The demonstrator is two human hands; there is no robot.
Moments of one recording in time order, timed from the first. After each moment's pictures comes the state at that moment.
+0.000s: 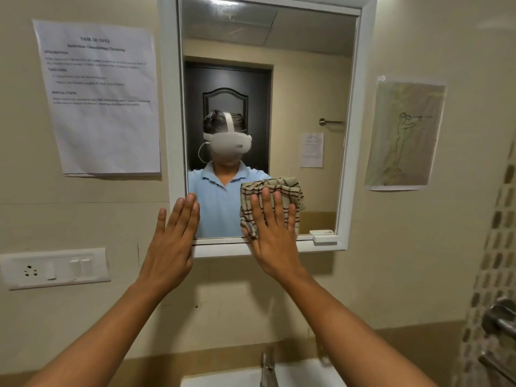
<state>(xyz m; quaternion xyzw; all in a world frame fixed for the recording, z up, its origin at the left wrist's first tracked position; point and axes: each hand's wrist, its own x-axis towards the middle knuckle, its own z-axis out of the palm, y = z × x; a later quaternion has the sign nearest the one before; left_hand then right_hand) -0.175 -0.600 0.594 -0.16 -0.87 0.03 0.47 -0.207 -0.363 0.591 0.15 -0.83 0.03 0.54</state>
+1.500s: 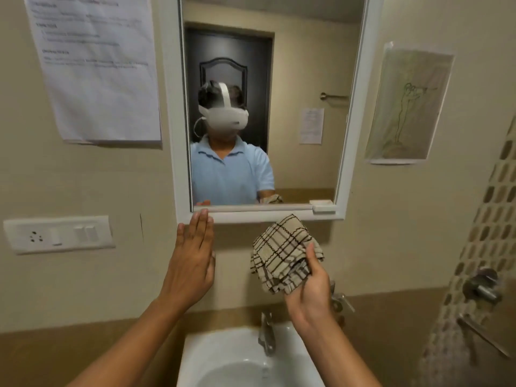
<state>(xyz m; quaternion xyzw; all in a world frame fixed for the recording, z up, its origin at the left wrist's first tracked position) -0.135 -0.570 0.516 -0.19 -0.90 -0.06 0.40 -0.061 -0.358 0.539 -0.01 -0.33 0.94 0.08</state>
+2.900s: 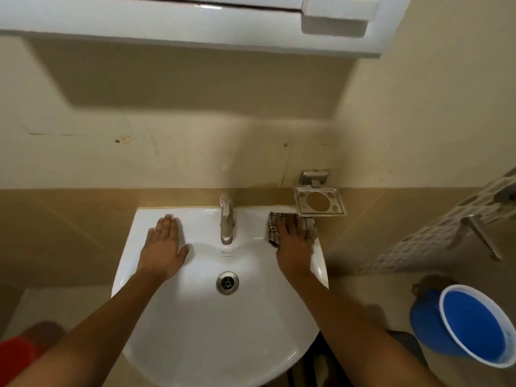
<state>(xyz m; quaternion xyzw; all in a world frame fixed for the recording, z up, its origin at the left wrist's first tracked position) -0.171 -0.512 0.212 0.00 -1.00 -0.05 -0.08 -0.184 -0.202 0.194 -0.01 -0.99 0.10 0.03</state>
